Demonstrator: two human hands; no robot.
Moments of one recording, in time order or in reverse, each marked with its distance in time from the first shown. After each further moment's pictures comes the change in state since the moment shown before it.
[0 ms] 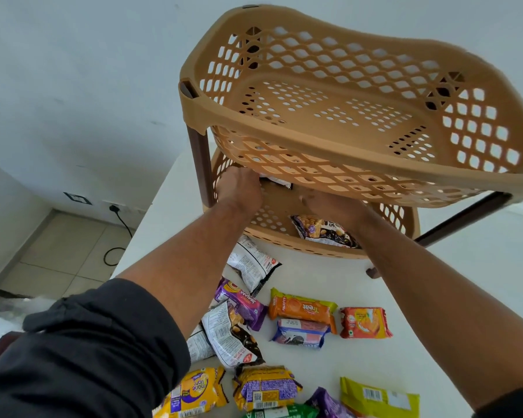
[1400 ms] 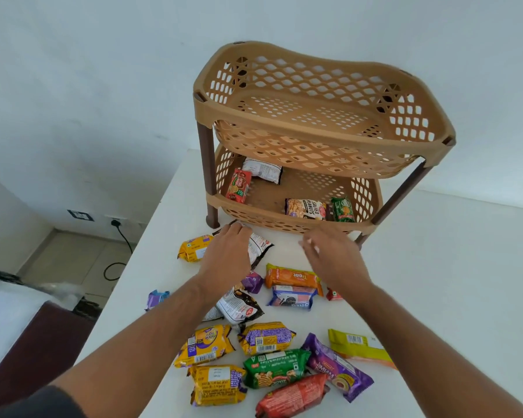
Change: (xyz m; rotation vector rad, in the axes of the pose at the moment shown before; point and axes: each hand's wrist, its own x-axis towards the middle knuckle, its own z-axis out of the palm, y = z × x) left_hand -0.170 -0.030 0.051 -0.243 0.145 0.311; right_hand -0.183 -0.007 0.052 0.061 0.561 -0.265
